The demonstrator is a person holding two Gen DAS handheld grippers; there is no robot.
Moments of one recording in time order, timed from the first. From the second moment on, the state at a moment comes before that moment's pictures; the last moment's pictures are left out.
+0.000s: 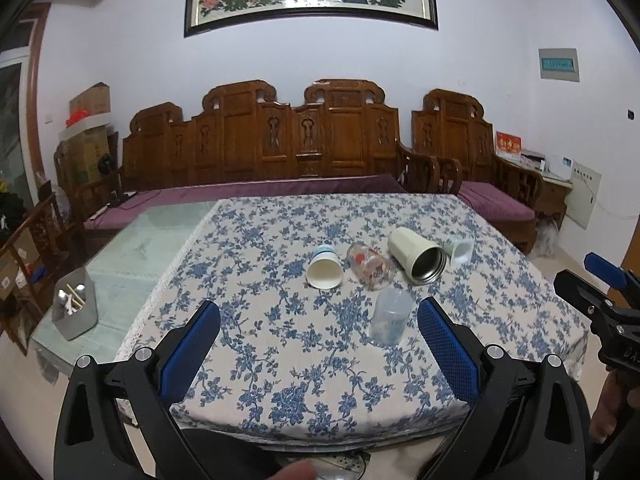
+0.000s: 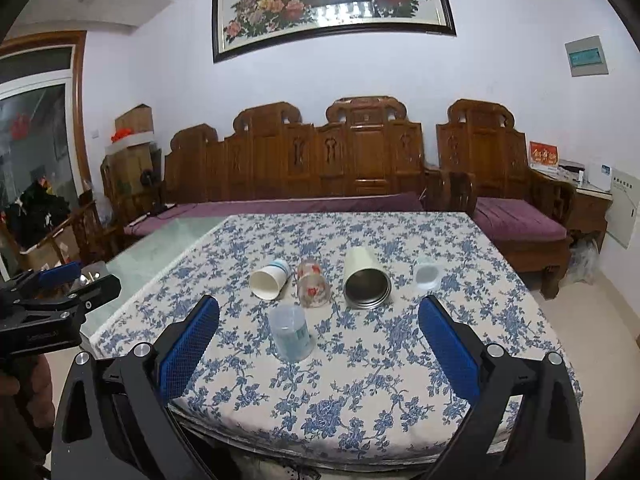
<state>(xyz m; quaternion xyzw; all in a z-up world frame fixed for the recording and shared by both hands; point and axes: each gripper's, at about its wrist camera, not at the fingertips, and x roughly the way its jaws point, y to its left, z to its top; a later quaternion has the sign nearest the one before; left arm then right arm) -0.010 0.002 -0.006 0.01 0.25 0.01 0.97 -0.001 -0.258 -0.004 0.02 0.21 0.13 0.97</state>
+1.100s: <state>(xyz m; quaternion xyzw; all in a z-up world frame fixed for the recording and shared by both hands) -0.024 -0.004 0.002 0.01 0.23 0.00 0.97 -0.006 -0.258 -0.001 0.02 0.20 0.13 0.97</state>
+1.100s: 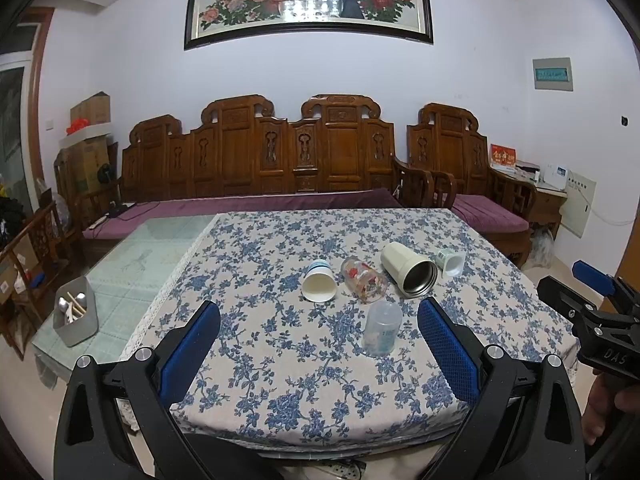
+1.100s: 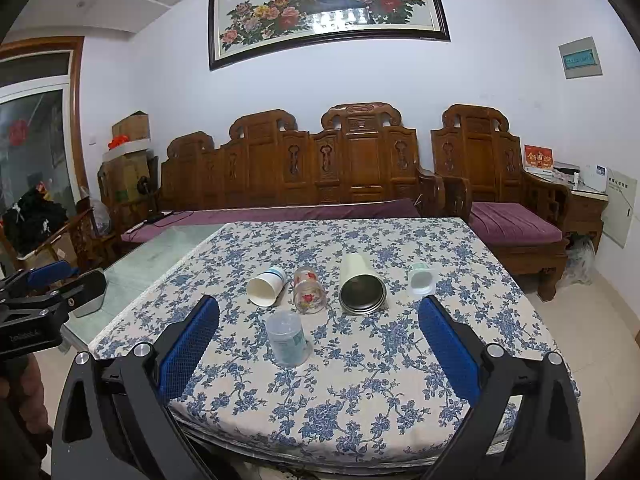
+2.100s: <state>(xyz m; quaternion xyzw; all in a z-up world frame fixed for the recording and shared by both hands) -0.025 -0.004 0.006 0.01 0.23 0.00 0.97 -0.006 -0.259 0.000 0.02 0.20 0.13 0.97</state>
